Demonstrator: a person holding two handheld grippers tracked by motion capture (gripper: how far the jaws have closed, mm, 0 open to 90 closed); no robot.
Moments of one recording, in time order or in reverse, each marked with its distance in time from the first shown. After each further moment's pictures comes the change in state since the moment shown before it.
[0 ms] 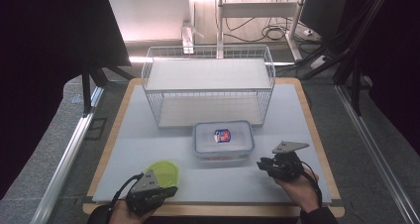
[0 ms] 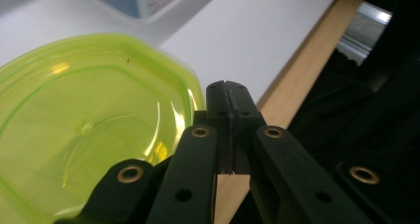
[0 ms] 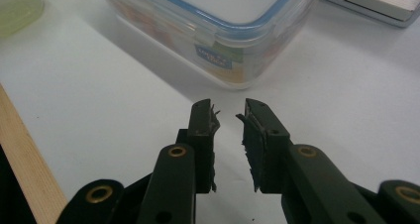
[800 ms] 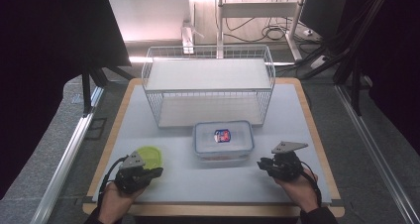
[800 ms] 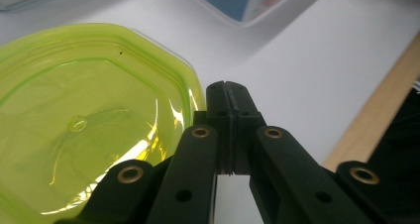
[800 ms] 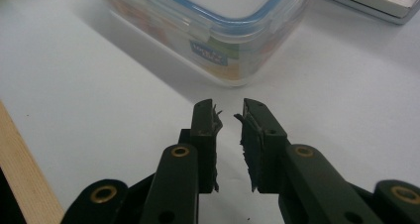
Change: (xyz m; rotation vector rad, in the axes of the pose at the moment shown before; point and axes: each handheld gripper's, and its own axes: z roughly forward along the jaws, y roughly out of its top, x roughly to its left) left arm 0.063 0.001 -0.006 -0.004 0.123 -0.106; right arm -0.001 -0.001 0.002 0.012 -0.015 -0.008
